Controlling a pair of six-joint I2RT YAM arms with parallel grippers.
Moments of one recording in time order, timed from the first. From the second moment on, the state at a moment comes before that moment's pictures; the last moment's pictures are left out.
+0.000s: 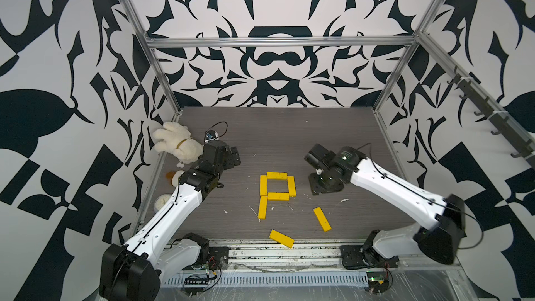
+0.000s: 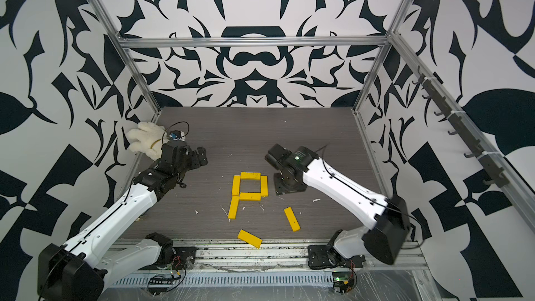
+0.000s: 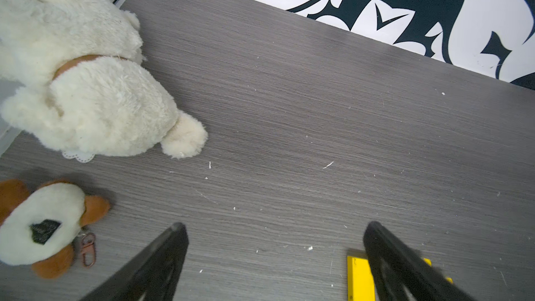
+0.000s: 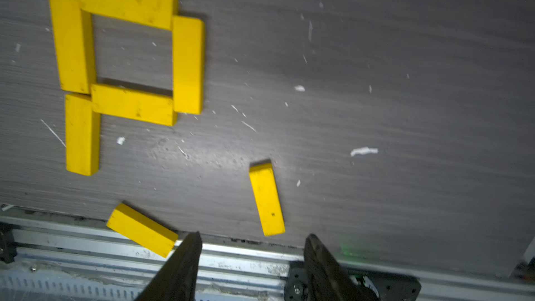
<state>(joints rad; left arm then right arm) -0.40 1.06 0.80 -0.38 -0.28 -0.46 0.80 1.31 1.19 -1.29 0.08 0.69</state>
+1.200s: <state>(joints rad) -0.40 0.95 0.82 -0.42 -0.27 -0.49 0.90 1.28 0.75 -0.96 -0.01 0.72</state>
